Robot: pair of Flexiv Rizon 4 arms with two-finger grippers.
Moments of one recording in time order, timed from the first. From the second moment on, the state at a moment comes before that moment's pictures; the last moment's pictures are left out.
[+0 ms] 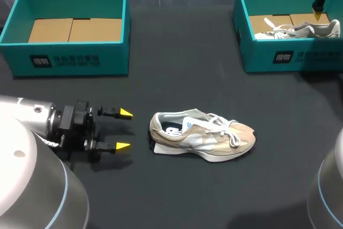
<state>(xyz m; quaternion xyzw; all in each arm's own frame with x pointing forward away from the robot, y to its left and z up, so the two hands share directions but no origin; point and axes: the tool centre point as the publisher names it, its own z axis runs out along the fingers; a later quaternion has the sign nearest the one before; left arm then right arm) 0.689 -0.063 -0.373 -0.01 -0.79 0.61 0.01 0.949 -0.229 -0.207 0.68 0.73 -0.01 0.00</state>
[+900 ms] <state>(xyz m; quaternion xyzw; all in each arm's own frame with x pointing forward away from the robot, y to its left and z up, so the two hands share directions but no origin) 0.701 -0.082 -0.375 0.01 -0.79 0.61 0.03 0.949 -0.229 -0.207 0.68 0.73 -0.01 0.00</state>
